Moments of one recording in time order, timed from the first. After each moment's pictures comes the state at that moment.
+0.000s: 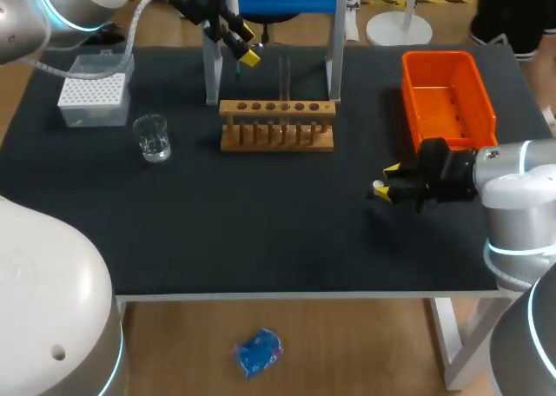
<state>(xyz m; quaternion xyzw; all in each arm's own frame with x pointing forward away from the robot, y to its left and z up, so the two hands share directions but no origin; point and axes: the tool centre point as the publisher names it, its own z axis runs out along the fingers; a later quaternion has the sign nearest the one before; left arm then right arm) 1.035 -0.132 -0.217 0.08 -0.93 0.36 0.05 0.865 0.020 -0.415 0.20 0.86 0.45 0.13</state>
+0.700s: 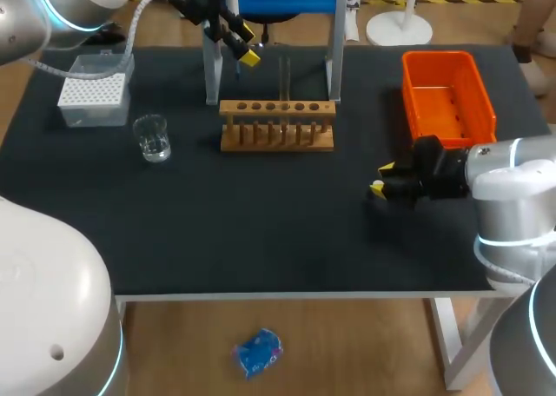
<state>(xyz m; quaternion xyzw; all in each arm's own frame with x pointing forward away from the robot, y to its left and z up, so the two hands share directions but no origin) 1.035 -0.132 -0.217 0.08 -0.93 0.36 0.05 0.878 0.026 -0.424 0.21 0.86 0.45 0.12</state>
